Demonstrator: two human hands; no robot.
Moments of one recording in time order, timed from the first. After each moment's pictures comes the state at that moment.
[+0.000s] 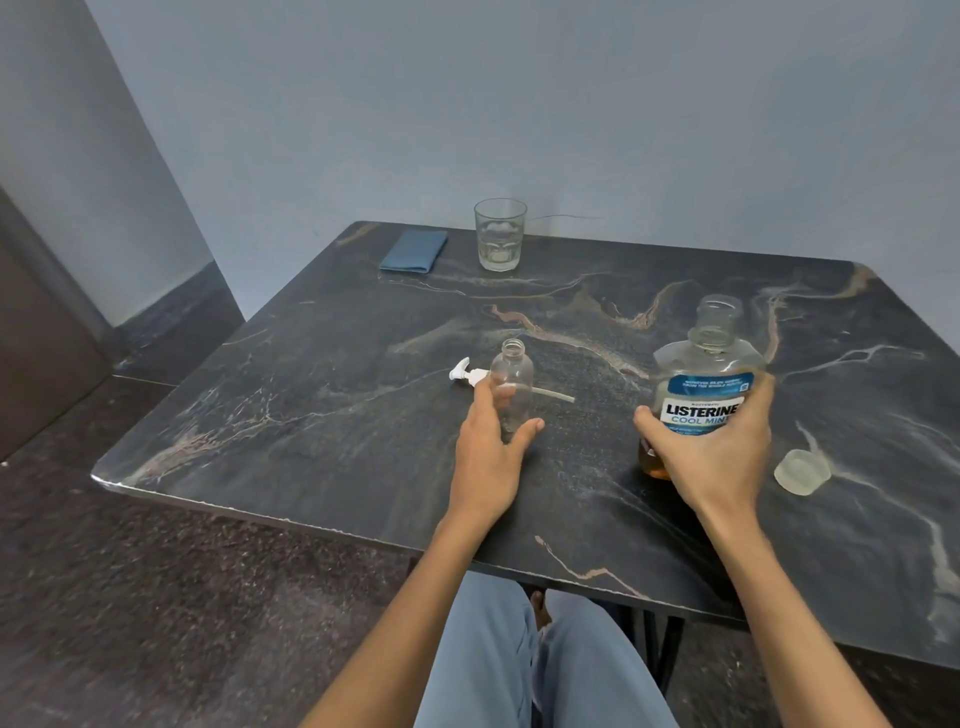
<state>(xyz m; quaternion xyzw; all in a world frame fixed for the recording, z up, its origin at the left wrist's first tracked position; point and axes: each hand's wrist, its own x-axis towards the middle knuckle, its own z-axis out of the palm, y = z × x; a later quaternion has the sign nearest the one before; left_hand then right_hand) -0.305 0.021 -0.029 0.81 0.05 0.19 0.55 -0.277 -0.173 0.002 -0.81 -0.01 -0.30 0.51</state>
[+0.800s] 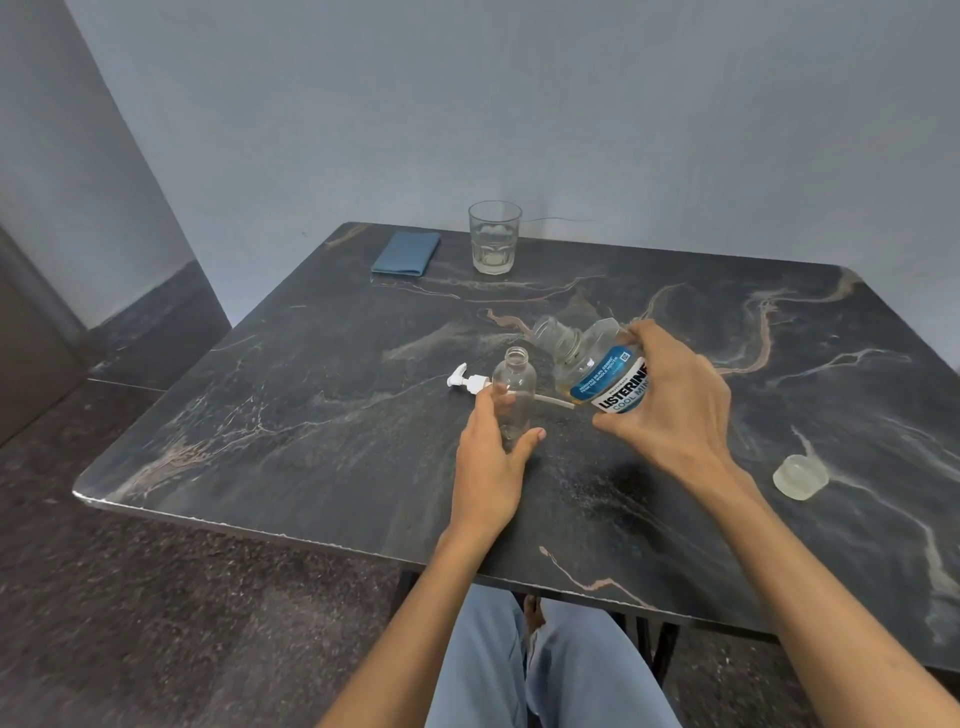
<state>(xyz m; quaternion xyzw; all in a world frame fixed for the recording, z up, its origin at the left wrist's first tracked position) -0.305 0.022 -0.027 0.81 0.06 0.18 0.55 -0.258 -0.139 0.044 -0.92 -0.17 -0.30 0.20</state>
